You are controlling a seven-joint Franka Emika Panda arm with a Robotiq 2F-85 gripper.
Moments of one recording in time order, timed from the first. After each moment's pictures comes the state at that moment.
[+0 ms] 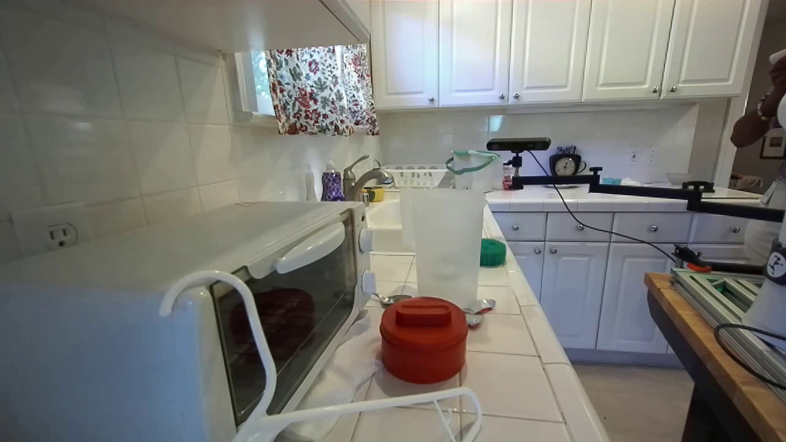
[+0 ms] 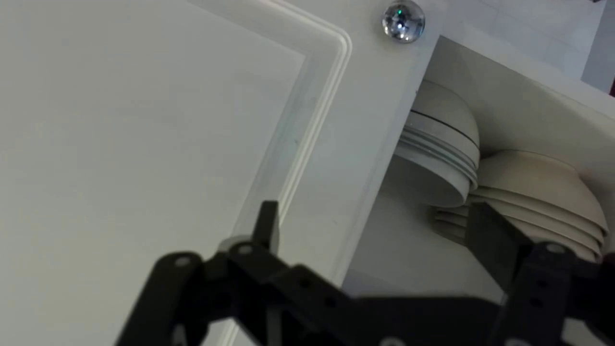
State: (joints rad) arm -0.07 -0.52 0.52 -2.10 -0.32 2.79 0.19
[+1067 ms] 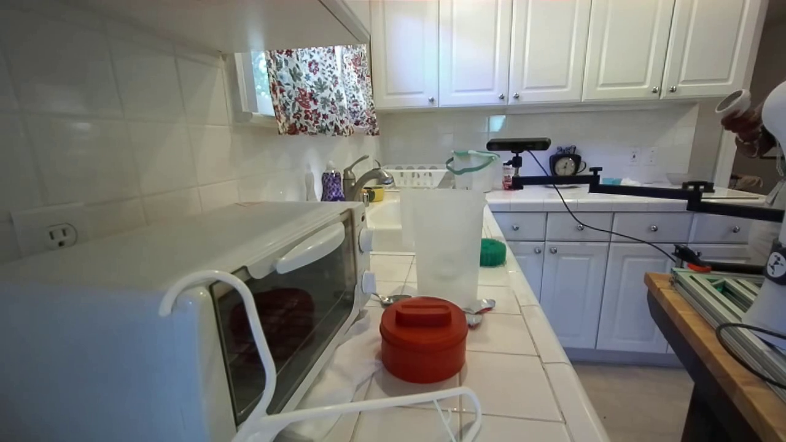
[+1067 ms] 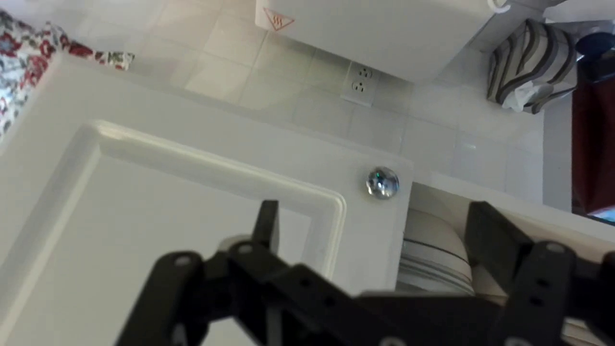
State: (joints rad) arm 0.16 -0.64 0.31 -2.20 -0.21 2.44 0.17
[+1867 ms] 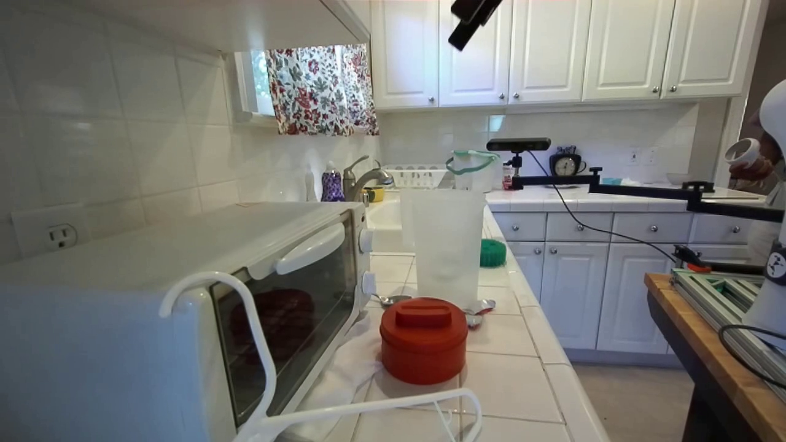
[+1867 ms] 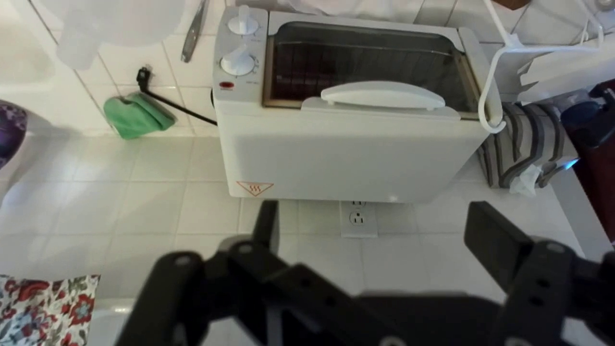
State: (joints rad) arm 0.20 -0.54 0.18 -2.50 0.01 2.65 0.14
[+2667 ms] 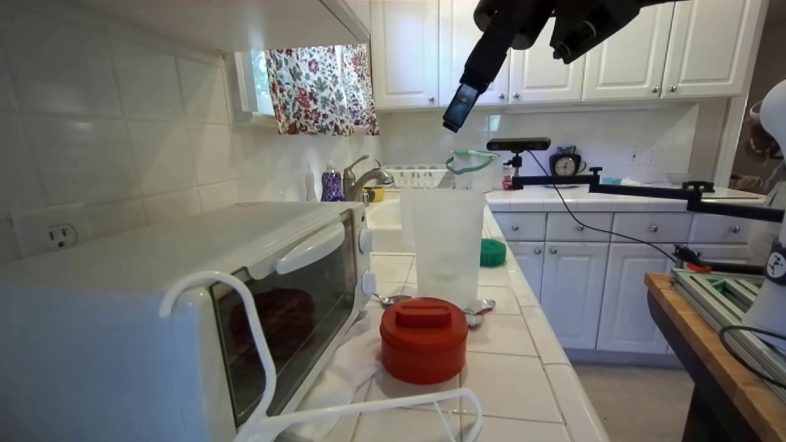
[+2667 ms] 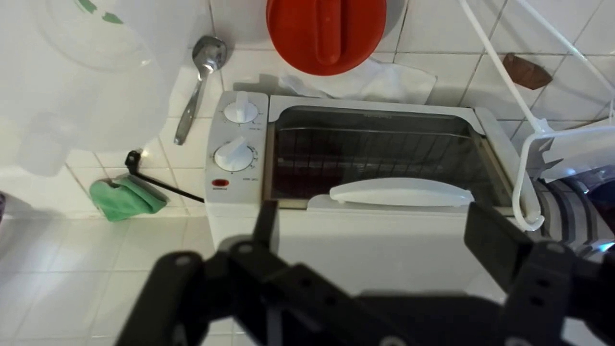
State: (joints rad) arm 0.20 -0.37 0.18 -2.54 0.02 2.70 0.14
